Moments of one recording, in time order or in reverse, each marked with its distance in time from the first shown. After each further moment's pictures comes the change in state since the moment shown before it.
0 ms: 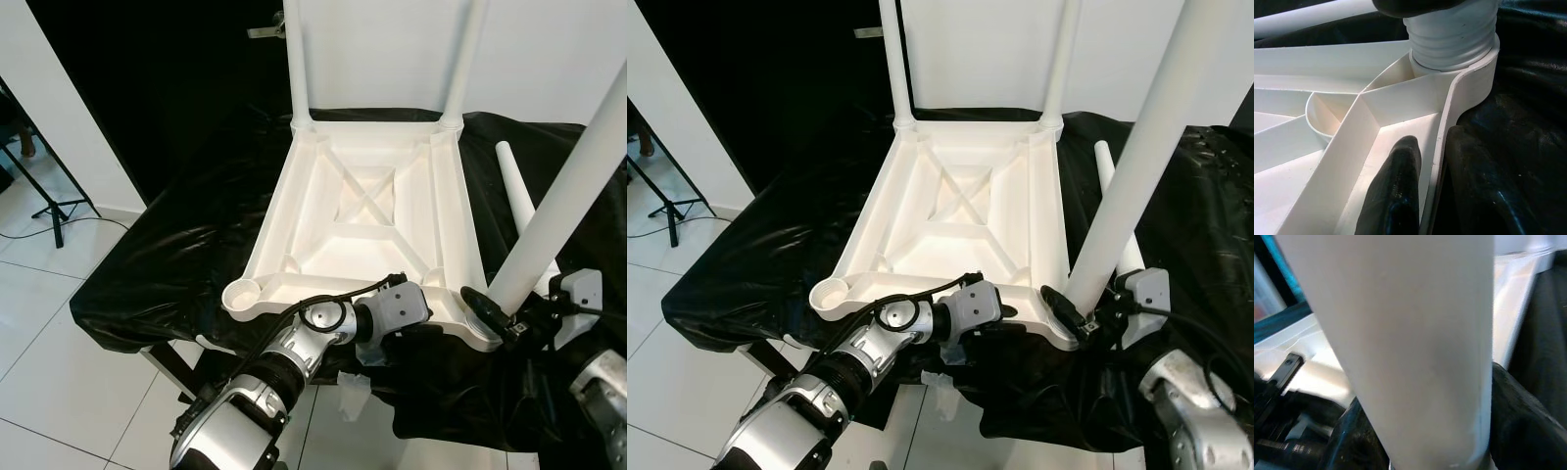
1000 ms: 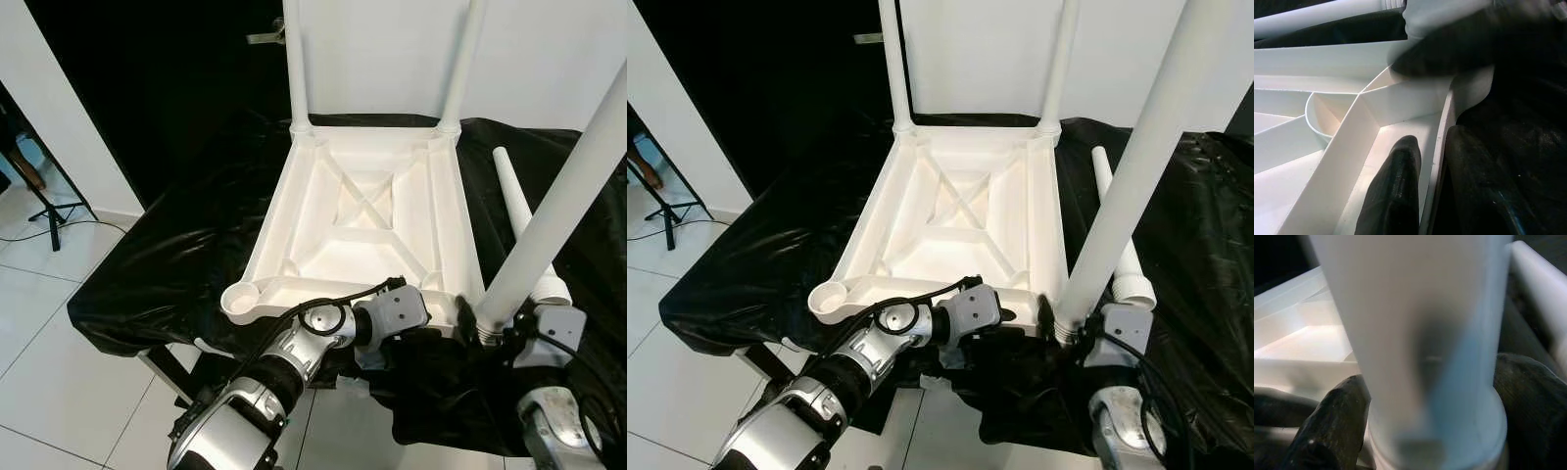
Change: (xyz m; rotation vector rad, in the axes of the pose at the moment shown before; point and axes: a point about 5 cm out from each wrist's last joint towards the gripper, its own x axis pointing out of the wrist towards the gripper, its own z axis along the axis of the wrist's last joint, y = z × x) left arm 0.001 -0.001 0.000 -0.002 0.000 -0.002; right arm 0.004 0.014 -0.021 -0.020 -0.017 -0.325
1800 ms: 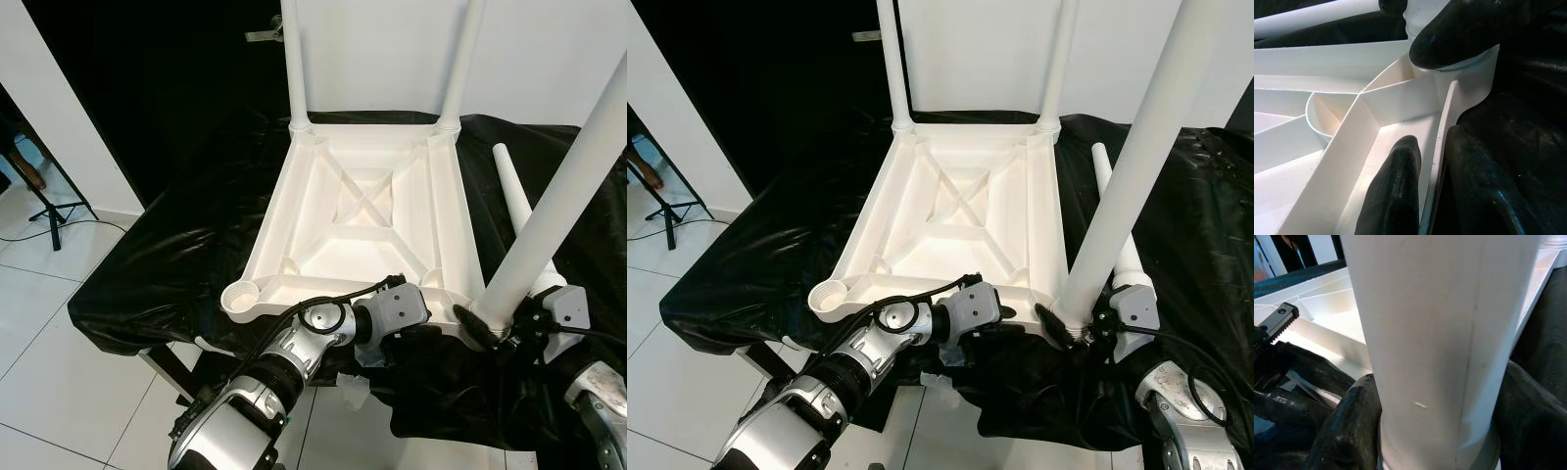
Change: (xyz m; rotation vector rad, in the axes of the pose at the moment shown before) left arm 0.000 0.000 0.001 0.002 -0.003 -0.001; right arm 0.007 -0.027 0.012 -0.132 -0.008 0.411
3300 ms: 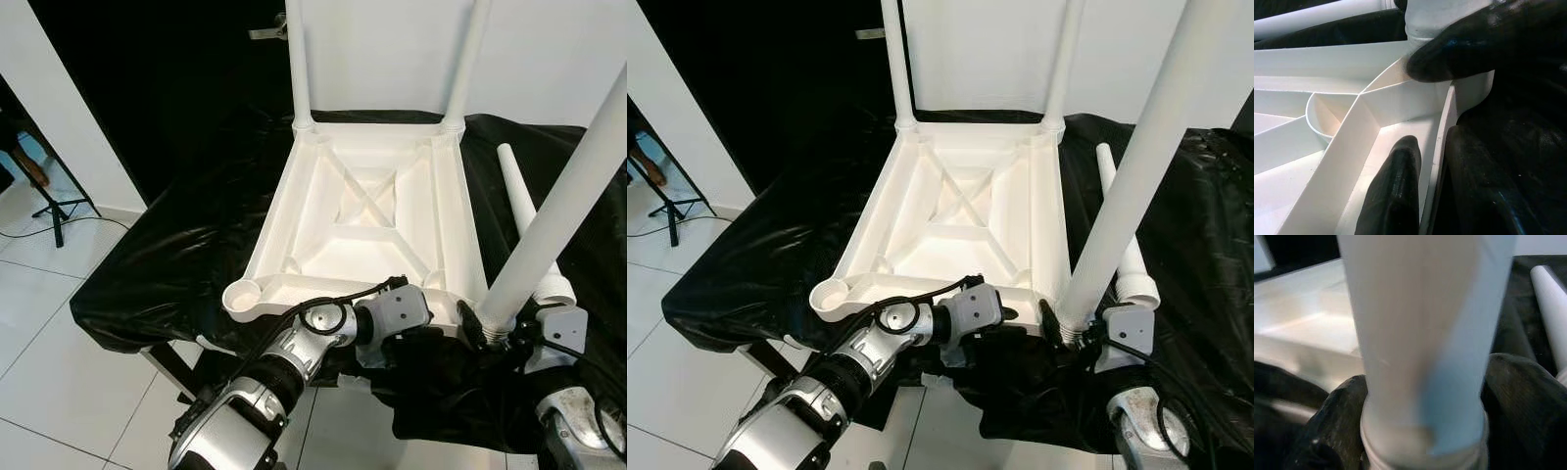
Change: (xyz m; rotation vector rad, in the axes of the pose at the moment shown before) left arm 0.001 -0.002 0.001 0.007 -0.005 -0.004; right arm -0.007 0.013 -0.007 -0.043 0.002 -0.242
